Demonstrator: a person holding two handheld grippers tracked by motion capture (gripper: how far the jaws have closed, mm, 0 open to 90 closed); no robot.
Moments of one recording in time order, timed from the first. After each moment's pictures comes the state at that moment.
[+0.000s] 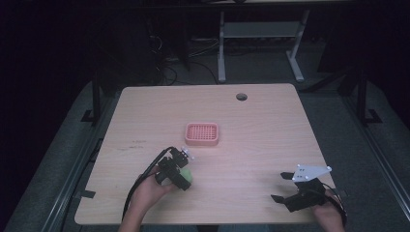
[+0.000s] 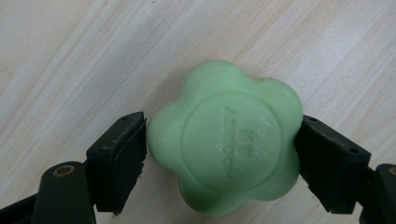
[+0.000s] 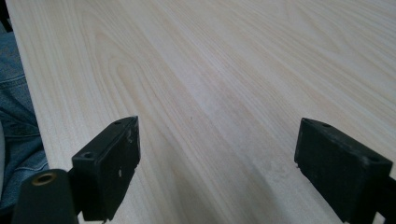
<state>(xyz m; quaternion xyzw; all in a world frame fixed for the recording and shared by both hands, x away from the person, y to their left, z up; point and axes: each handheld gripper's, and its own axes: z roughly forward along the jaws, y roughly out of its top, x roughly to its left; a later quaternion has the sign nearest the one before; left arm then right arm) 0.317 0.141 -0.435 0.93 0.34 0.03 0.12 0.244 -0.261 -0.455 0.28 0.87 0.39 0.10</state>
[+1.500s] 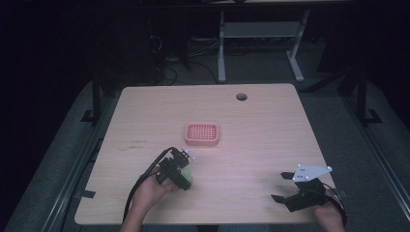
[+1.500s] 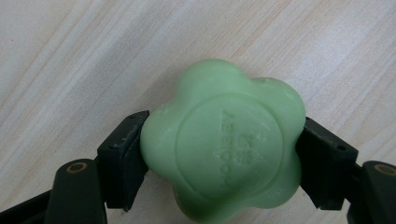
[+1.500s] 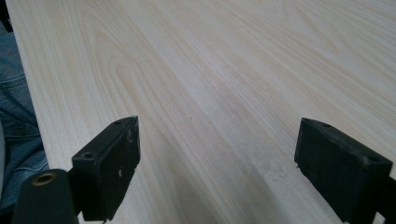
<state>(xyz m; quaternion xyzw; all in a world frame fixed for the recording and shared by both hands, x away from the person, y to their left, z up) 0.318 0.140 -0.438 0.93 0.34 0.02 0.12 0.243 -0.262 -0.454 0.28 0.87 0.39 0.10</state>
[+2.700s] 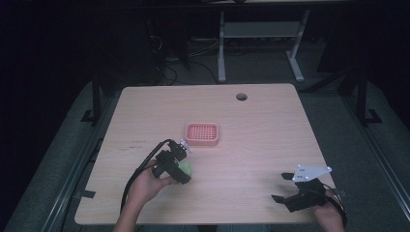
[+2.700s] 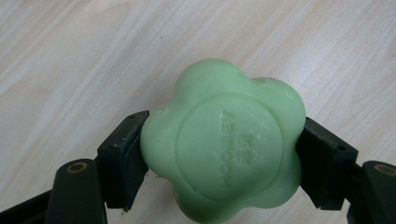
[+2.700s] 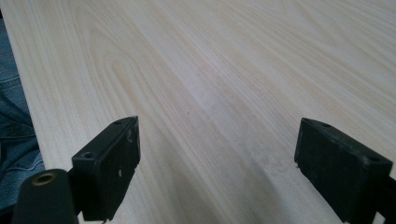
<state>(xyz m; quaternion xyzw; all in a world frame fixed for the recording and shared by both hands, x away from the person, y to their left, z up) 0.322 0.143 -0.405 0.93 0.33 0.03 0.14 0.243 -0.263 -0.457 0.29 0.87 0.39 0.10</state>
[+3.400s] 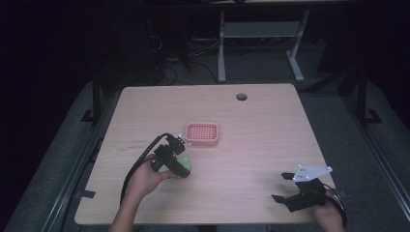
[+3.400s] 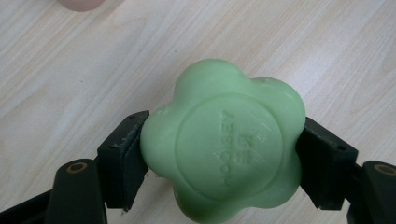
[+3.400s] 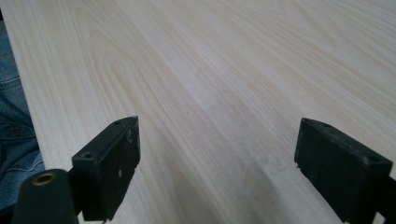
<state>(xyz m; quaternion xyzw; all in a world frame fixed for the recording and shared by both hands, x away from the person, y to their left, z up) 0.337 0.148 -0.397 0.93 0.34 0.01 0.15 0.243 -0.263 -0.457 0.29 0.87 0.39 0.10</state>
